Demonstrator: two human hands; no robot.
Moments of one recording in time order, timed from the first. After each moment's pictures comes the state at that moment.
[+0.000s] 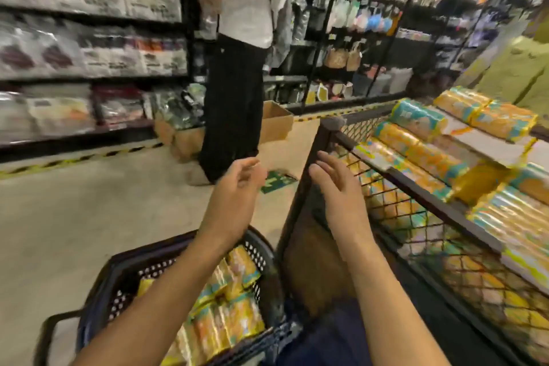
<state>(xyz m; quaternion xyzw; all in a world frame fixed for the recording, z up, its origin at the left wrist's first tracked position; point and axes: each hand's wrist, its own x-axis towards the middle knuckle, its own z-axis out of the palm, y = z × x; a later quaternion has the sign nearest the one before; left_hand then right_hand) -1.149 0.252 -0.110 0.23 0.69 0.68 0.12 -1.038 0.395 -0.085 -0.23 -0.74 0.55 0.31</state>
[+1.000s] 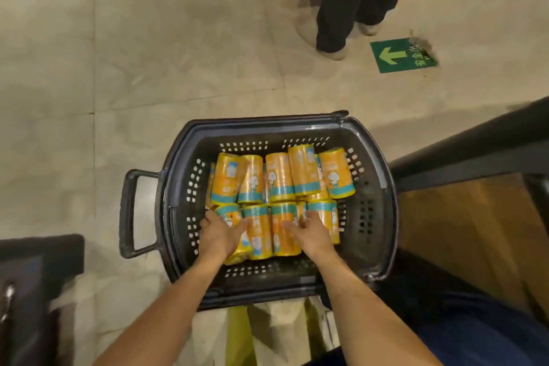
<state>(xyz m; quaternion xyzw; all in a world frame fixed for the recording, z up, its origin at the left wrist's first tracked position) -1.175 0.107 -0.515 -0.25 0.85 0.29 0.36 -1.124 0.316 -0.510 -0.39 -0.75 0.44 -0.30</state>
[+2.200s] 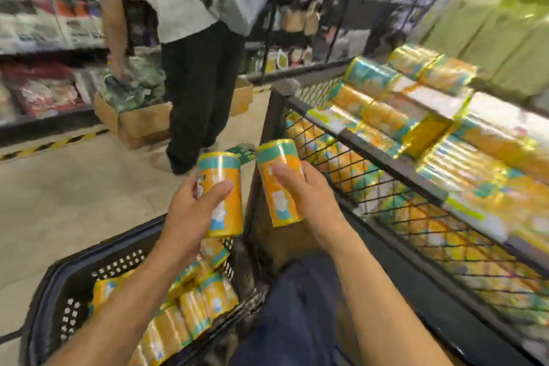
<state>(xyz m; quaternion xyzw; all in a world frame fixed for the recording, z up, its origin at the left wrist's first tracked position) -1.132 0.269 -0.171 0.15 0.60 0.74 0.26 -1.003 0.419 -0.120 -0.30 -0.72 0.59 0.23</state>
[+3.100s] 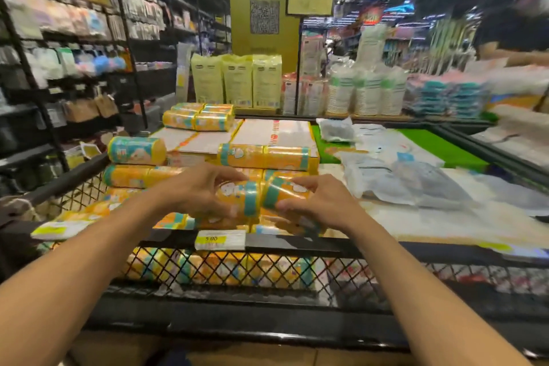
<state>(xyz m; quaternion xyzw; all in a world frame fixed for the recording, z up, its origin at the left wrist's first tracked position) -0.954 0.575 0.006 0.82 0.51 0.16 0.21 -0.662 0.568 -0.021 -0.55 -0.75 0.21 0.31</state>
